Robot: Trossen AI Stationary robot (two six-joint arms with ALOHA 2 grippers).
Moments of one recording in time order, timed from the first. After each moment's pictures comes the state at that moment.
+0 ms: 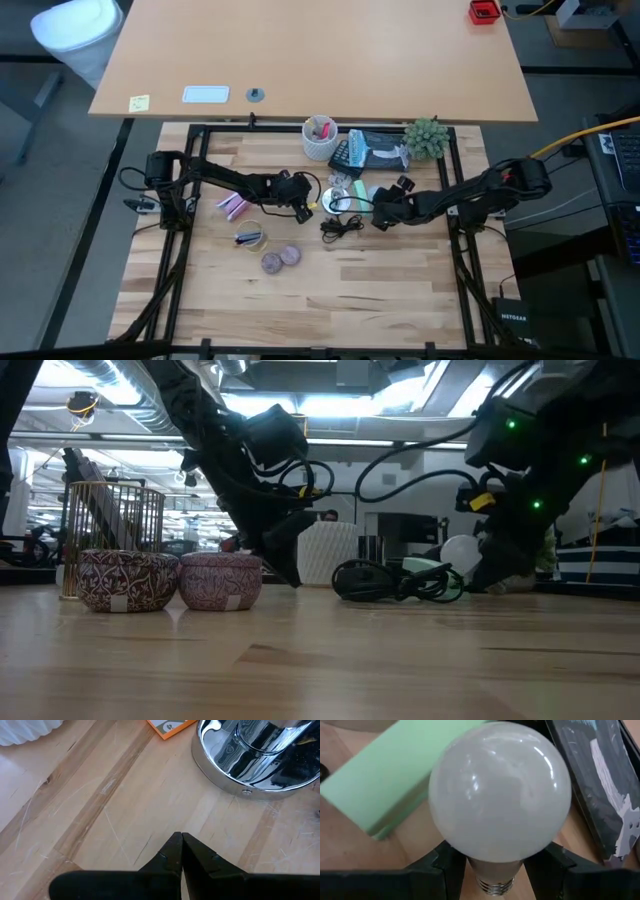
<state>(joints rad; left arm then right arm) 0.14 1.82 0.92 -0.03 -0.27 -0.31 0.06 1.45 0.53 -0.29 0.63 0.42</state>
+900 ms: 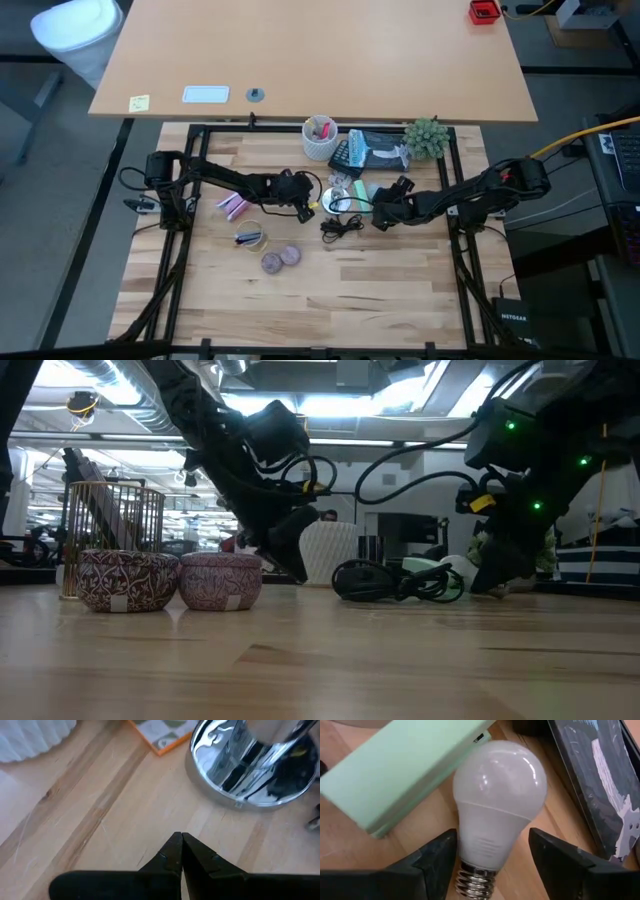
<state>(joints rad) 0.14 1.82 0.92 0.01 -0.27 -0.29 0.06 1.46 0.53 -0.29 0.63 0.41</state>
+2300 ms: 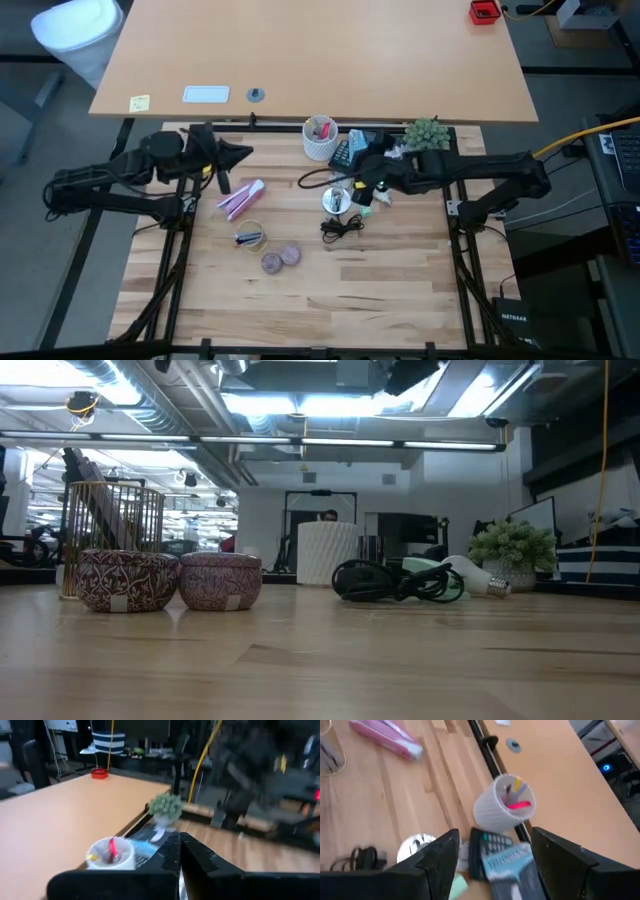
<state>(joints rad) 0.14 0.74 0.92 -0.30 -0.28 -0.11 0.06 1.46 1.49 -0.85 0.61 0.03</state>
